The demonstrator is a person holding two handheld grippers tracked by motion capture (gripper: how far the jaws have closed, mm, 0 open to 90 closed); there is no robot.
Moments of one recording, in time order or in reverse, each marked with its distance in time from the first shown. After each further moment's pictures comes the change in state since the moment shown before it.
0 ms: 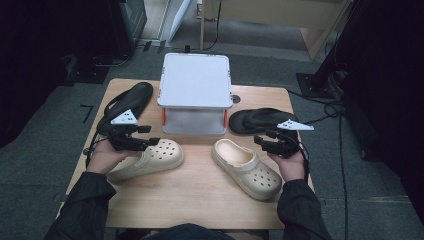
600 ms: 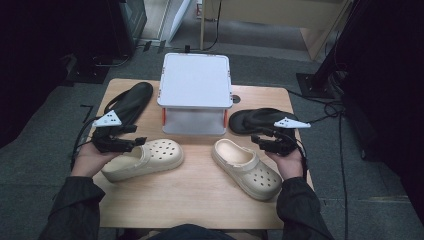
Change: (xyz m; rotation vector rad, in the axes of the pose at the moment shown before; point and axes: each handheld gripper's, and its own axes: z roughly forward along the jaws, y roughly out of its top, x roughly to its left) left arm 0.013 -0.019 -0.037 -0.025 0.064 -0.028; right arm 0.003 0.006 0.006 0.015 0.028 -0.029
